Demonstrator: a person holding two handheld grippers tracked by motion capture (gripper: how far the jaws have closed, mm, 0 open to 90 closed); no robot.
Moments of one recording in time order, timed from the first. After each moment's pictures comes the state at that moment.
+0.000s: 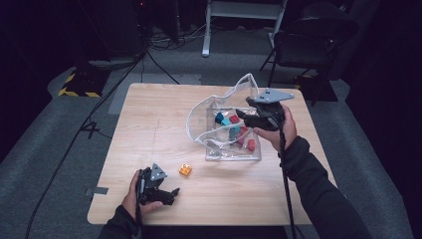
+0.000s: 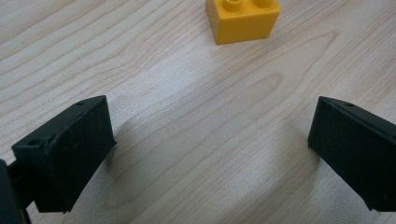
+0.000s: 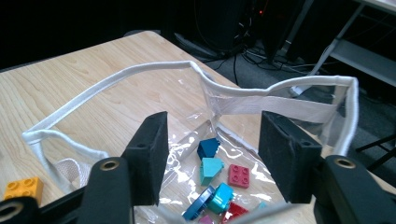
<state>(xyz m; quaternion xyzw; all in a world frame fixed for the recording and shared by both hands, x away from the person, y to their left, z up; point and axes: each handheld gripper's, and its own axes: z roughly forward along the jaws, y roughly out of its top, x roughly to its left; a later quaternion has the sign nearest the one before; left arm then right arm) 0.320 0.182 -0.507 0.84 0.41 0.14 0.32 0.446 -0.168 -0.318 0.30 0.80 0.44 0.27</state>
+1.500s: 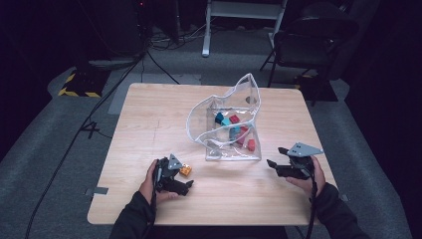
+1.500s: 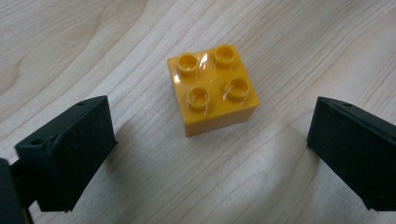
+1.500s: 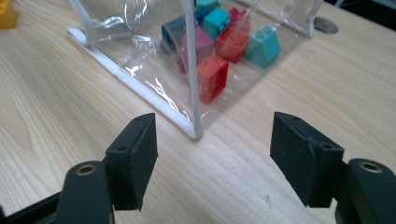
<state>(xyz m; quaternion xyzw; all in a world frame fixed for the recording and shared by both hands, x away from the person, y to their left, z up) 0.357 0.142 -0.505 0.86 0.37 0.13 0.33 0.387 -0.288 -0.458 0.32 0.83 0.40 0.22</state>
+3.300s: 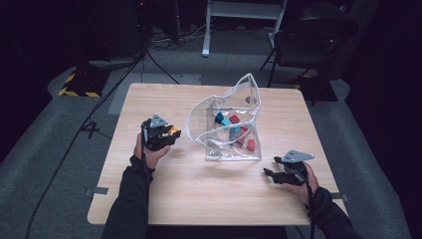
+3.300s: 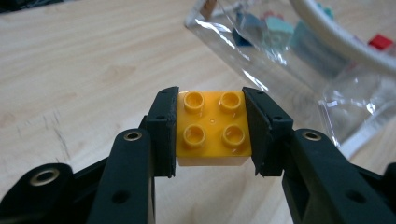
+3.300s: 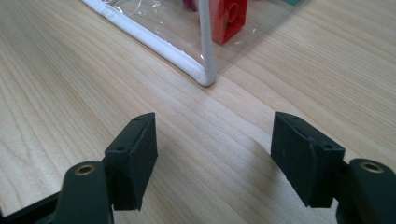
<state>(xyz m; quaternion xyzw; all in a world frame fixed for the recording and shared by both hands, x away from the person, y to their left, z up) 0.451 0.184 -0.445 0.77 0.43 0.19 0.43 0.392 -0.290 -0.505 0.34 0.84 0.38 0.18</state>
